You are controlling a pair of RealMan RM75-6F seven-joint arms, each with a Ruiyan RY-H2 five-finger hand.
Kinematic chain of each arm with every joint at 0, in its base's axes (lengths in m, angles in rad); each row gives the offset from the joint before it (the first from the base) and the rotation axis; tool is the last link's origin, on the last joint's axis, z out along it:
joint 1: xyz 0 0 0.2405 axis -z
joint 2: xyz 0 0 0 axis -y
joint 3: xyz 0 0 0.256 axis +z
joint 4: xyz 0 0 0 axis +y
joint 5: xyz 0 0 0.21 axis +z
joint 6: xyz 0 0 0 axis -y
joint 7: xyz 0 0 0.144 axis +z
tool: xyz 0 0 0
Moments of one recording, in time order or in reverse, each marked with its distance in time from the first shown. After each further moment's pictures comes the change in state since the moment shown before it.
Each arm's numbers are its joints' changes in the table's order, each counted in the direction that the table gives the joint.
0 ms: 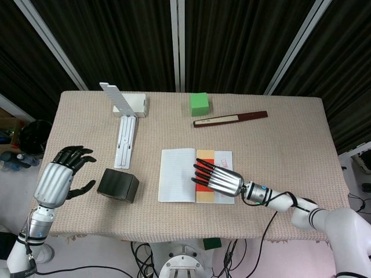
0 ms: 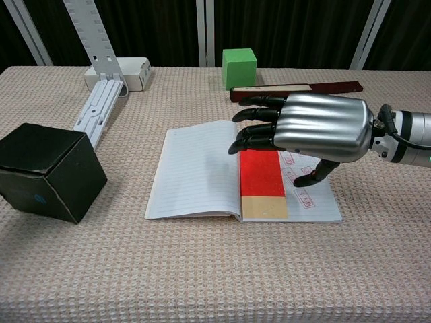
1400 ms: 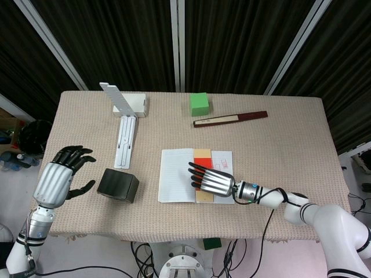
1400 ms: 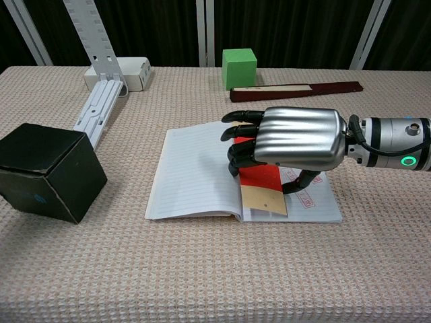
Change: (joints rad) left arm 0.000 -0.009 0.001 -0.022 -0.004 0.002 0.019; right arm -0.074 0.057 -0.029 0.057 -0.028 0.071 0.006
